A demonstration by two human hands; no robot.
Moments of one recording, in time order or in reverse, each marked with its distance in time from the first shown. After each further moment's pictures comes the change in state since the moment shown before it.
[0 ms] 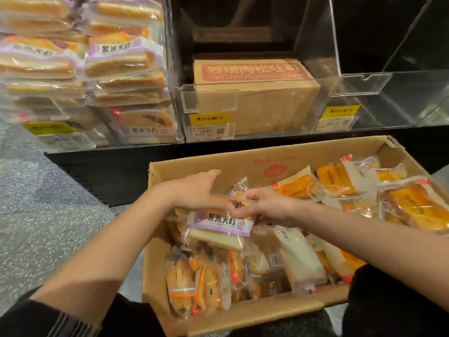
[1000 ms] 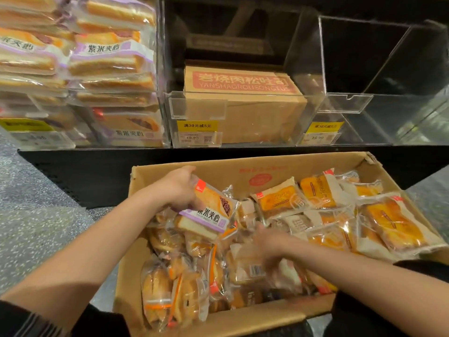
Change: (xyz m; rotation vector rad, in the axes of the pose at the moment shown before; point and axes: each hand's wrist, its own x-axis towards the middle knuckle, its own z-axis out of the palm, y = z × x) left_hand 0.013 -0.003 -0.005 -0.377 0.221 -0.216; right_hand -0.013 0.028 0.005 -1.145 0.081 0.528
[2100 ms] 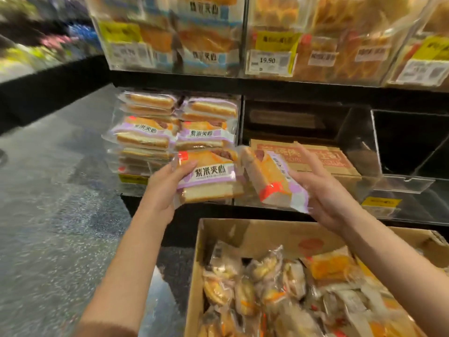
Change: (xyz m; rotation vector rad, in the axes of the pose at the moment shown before) left_hand -0.057 -0.032 -0.125 -1.288 0.478 0.245; right_hand -0.089 -0.039 -0.172 1.541 0.318 -0.829
